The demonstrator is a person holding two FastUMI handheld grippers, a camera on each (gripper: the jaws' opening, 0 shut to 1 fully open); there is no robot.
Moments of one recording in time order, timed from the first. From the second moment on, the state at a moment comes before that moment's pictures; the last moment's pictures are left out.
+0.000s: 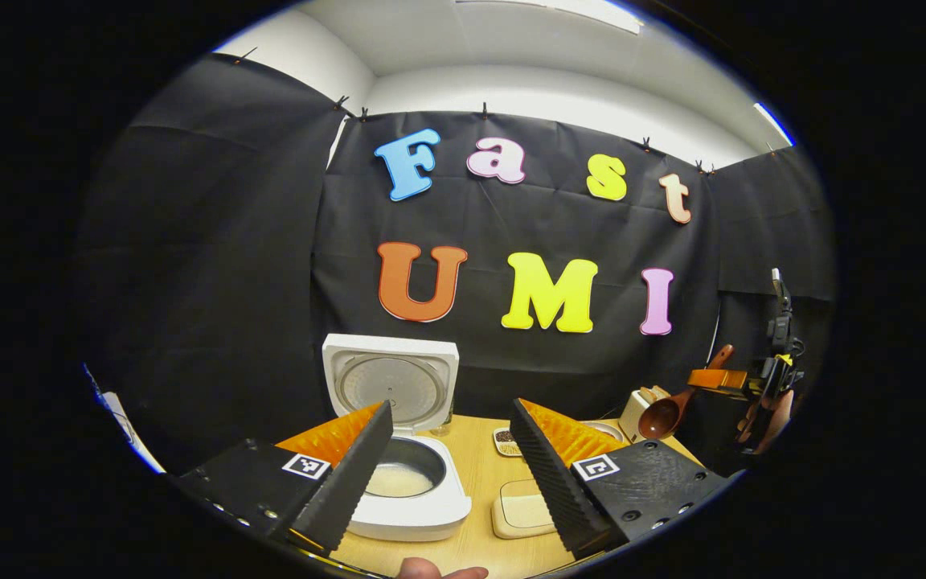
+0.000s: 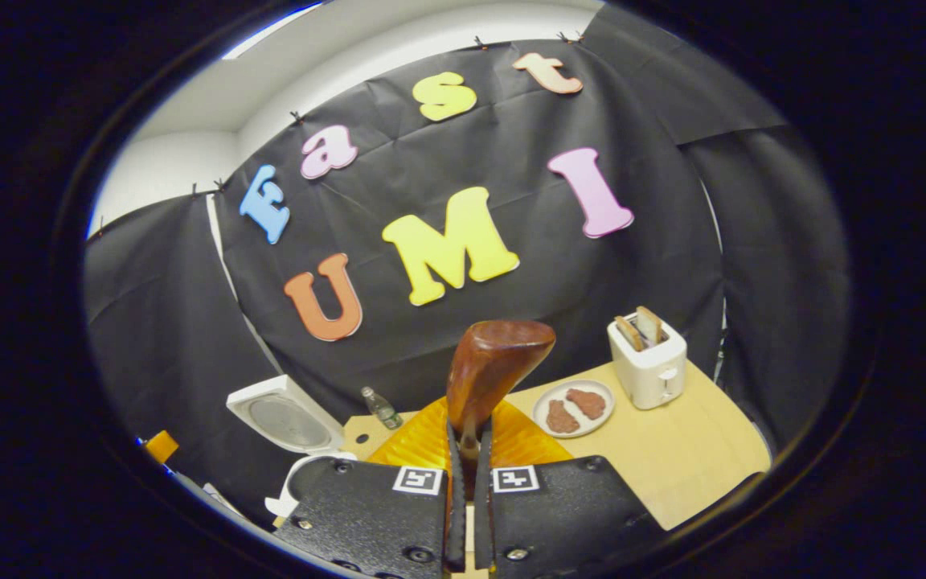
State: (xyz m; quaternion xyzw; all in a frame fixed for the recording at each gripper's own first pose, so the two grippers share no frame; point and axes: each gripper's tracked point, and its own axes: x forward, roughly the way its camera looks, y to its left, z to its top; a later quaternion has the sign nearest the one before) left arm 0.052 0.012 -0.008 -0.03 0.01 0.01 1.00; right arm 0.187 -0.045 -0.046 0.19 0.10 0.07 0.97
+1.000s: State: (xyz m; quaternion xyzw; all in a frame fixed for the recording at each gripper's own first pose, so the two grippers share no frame) left arm 0.077 -0.024 -0.016 -0.03 0.08 0.04 1.00; right arm 0.223 -0.103 -0.261 0.17 0.26 0.04 0.95
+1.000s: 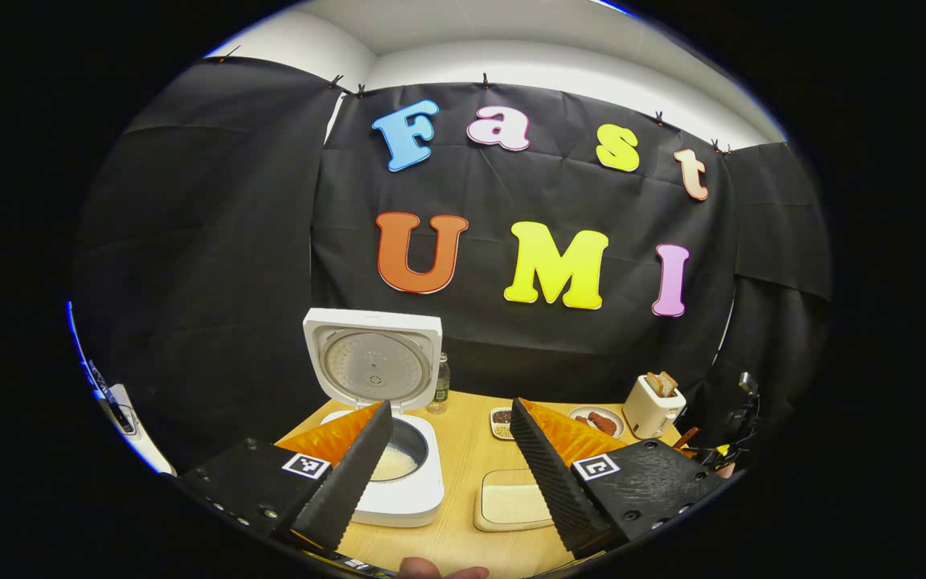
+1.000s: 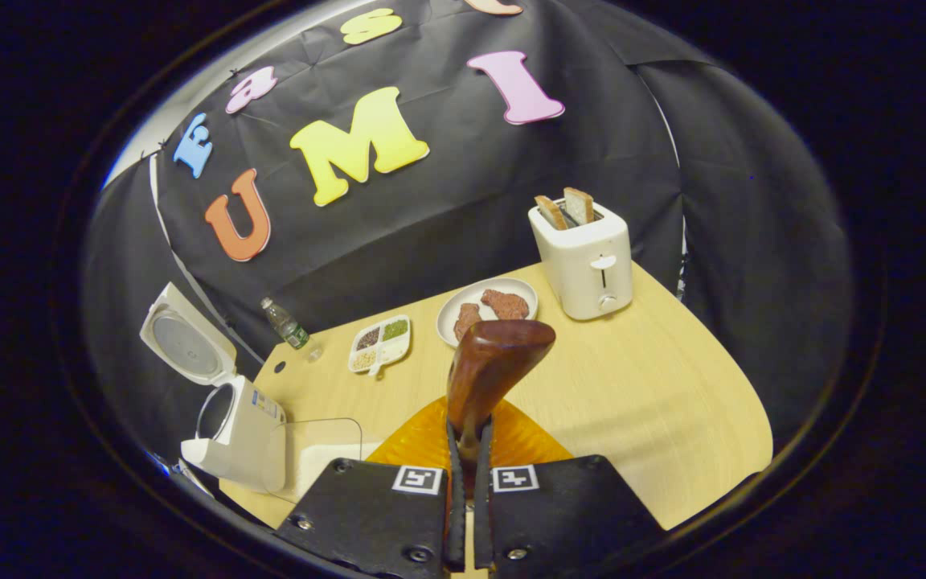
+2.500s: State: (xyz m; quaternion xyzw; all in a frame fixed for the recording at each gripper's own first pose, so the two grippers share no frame) left arm 0.104 0.025 0.040 -0.04 0.02 0.04 1.00; right arm 0.200 -0.133 -0.136 0.09 0.11 -0.02 0.99
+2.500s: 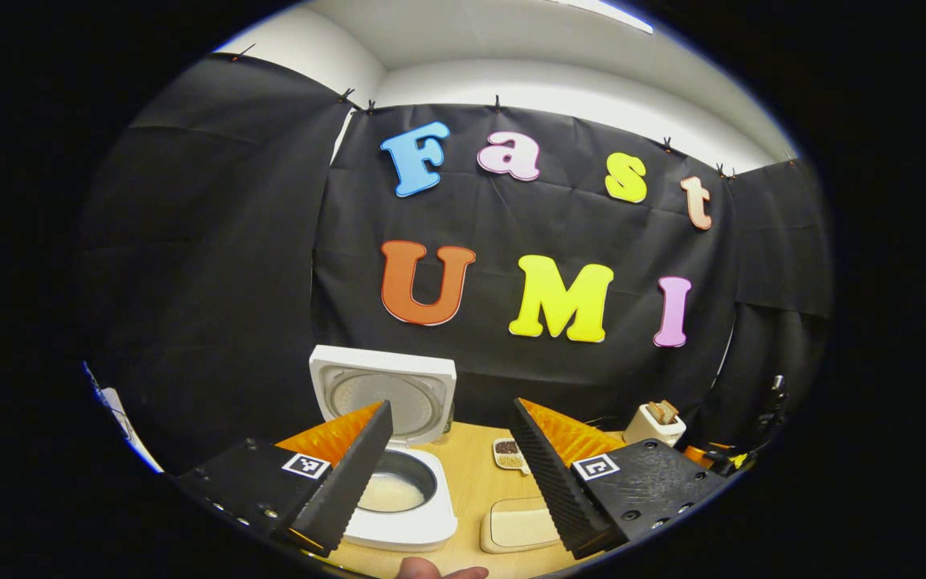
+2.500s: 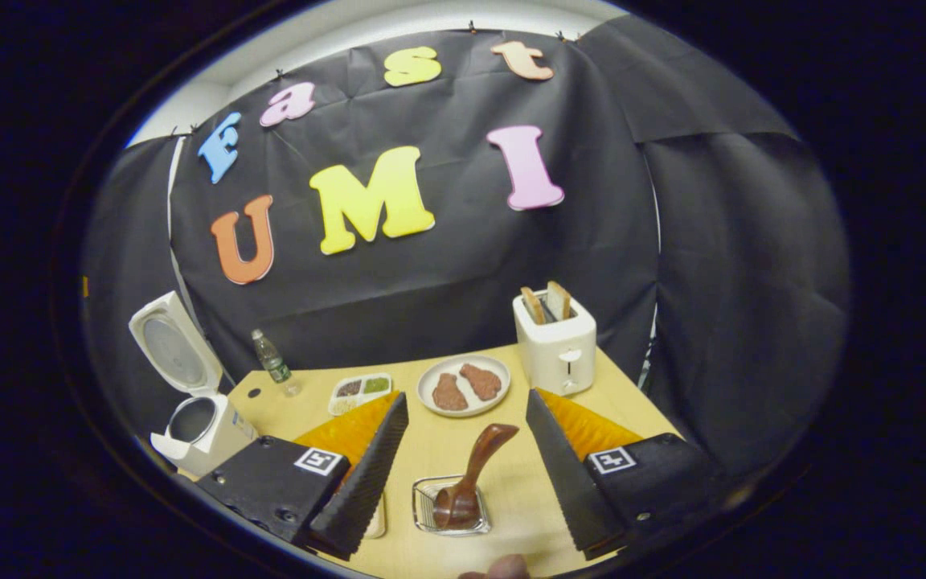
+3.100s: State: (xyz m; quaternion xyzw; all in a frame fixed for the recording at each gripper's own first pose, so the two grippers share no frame) left arm 0.267 0.118 0.066 -0.02 0.05 0.07 1.00; right arm 0.122 -0.141 -0.035 0.04 0.03 -0.07 1.00
